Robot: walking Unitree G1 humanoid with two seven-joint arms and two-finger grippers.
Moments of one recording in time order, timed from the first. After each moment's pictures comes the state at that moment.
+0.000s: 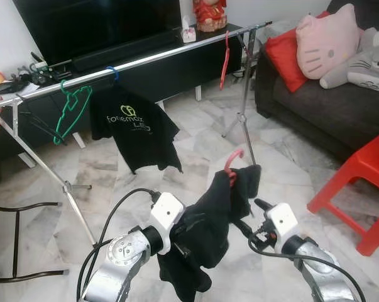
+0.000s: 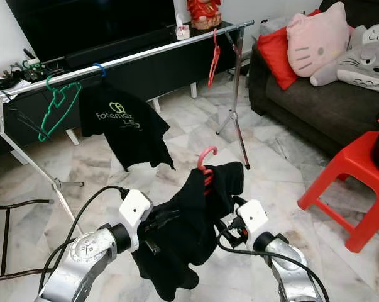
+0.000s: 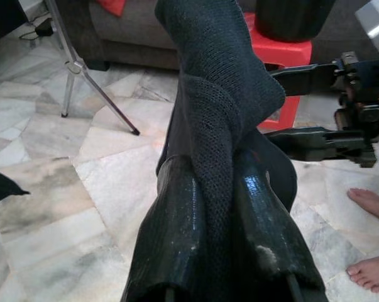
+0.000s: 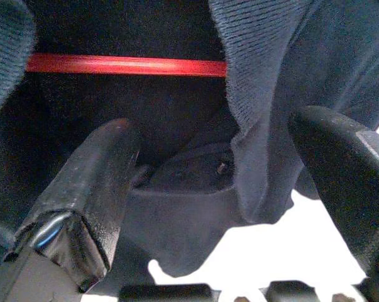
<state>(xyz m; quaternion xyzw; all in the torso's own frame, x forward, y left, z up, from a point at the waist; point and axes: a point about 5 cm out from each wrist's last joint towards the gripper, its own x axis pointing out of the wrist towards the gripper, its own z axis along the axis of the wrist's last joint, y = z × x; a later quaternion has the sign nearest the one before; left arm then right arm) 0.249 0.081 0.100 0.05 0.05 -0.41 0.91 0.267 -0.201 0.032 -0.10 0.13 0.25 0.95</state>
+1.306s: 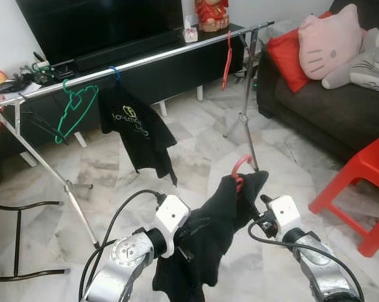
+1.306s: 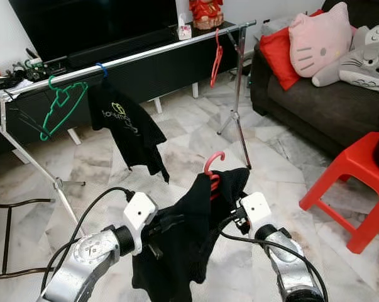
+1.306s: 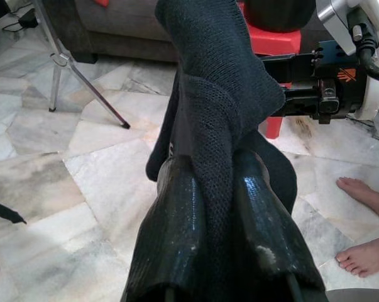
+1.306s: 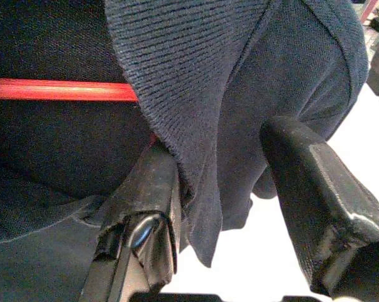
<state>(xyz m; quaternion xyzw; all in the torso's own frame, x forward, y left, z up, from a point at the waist) 0.246 0.076 0.097 0.05 0.07 -0.43 0.90 0.280 -0.210 0.029 -0.13 0.14 0.18 0.96</state>
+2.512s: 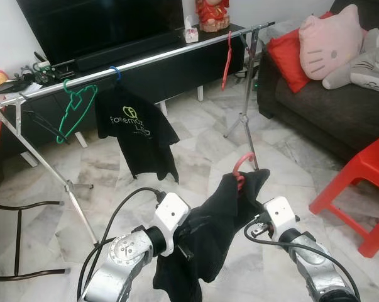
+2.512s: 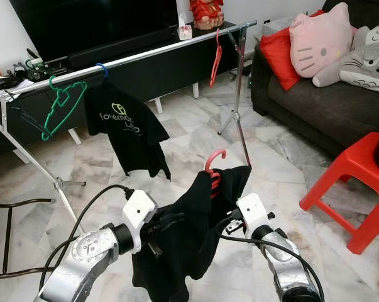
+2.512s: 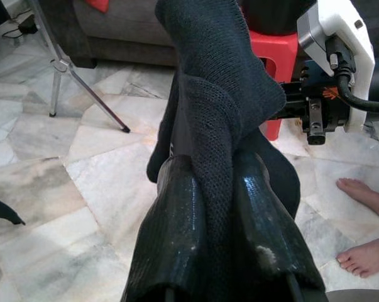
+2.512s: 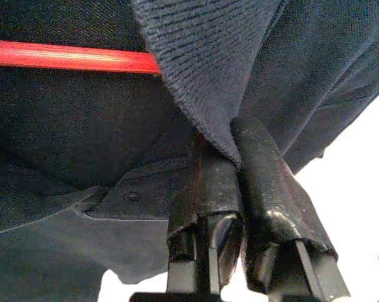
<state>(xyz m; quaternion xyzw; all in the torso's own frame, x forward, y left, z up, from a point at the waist) 0.244 0.082 0.102 0.07 0.06 -0.44 0.89 0.281 -0.205 0.023 -0.14 0.16 0.19 0.96</state>
